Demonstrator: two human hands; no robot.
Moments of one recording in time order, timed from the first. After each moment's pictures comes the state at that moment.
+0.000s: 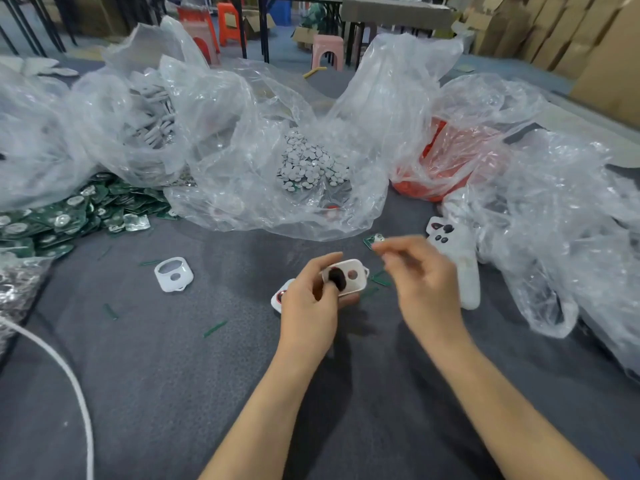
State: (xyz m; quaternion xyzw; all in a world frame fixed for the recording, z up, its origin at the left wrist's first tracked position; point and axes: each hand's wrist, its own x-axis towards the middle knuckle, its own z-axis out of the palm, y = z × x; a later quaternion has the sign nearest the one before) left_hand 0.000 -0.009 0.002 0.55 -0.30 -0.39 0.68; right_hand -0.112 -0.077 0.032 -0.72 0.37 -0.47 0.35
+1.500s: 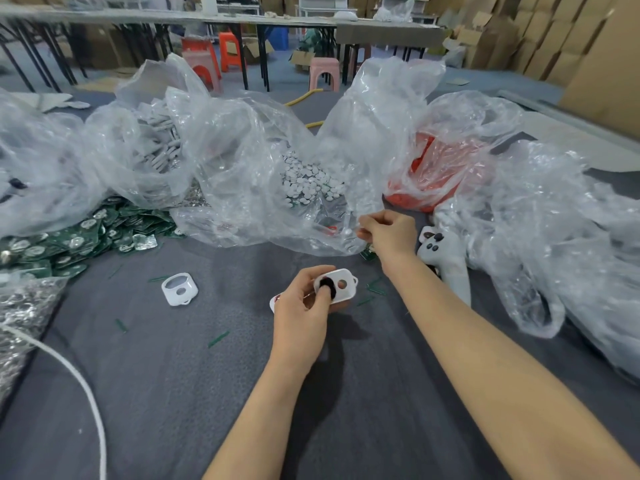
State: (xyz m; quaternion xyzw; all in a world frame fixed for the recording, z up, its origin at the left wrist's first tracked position) left_hand 0.007 -0.007 -0.007 0.57 -0.33 -0.34 0.67; right_hand -0.057 -0.178 0.021 -0.54 0.51 -0.45 0.49
